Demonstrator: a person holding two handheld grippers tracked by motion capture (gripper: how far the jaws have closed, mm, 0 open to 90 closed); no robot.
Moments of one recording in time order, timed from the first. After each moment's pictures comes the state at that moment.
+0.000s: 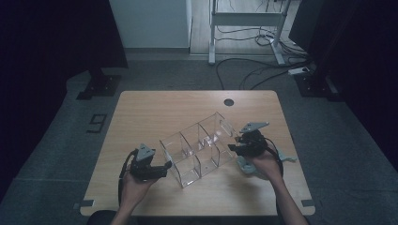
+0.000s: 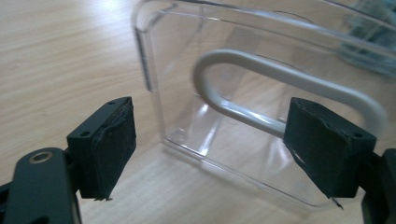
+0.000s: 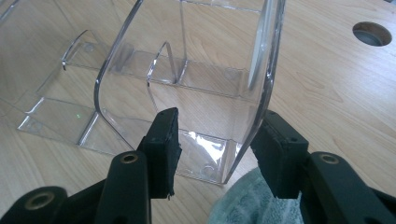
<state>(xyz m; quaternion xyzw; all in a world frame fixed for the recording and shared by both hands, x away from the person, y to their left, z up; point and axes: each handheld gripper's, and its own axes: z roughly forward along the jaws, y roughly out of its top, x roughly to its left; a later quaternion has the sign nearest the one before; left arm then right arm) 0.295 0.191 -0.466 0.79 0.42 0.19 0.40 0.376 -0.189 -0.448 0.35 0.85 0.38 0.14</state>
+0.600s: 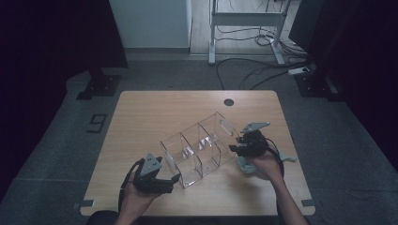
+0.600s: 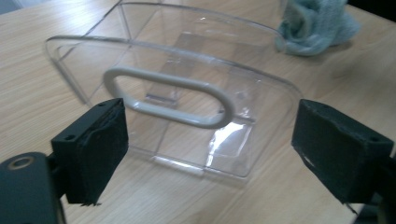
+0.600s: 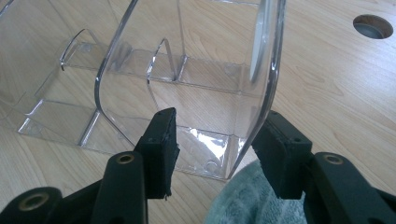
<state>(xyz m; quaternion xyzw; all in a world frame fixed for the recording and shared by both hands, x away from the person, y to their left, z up) 0.257 0.163 -0.445 0.82 0.35 0.18 0.42 0.376 -0.193 -0.450 0.36 0.85 0.37 0.13</state>
